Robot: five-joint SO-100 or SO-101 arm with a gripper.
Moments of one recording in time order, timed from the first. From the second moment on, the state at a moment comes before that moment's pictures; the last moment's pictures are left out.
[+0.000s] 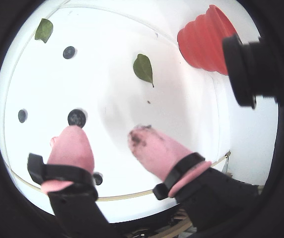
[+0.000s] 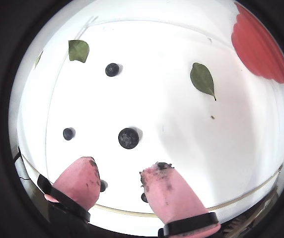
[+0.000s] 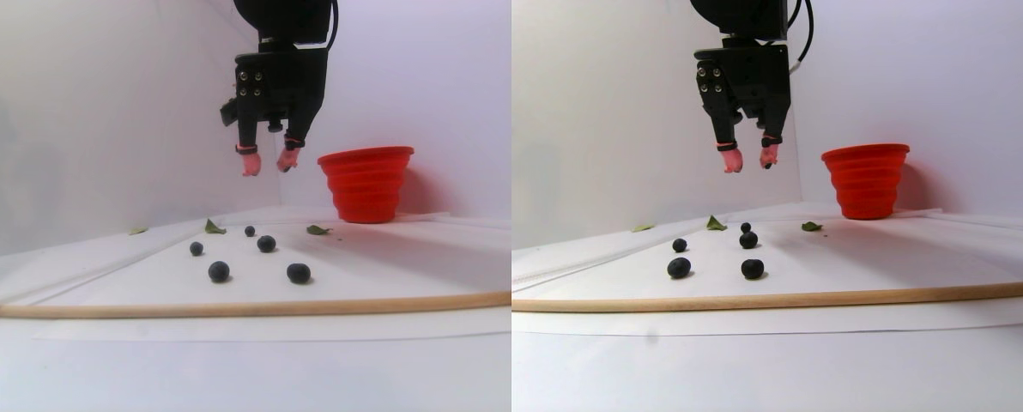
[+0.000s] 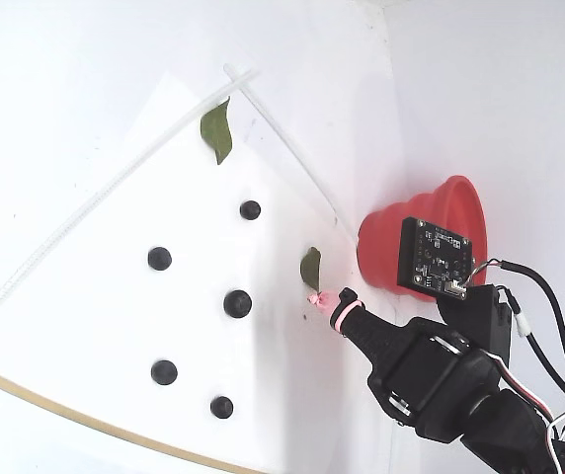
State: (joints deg) arm 11.7 99.3 121.7 16.4 -102.0
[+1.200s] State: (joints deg) arm 11.0 82.6 121.6 6.1 -102.7
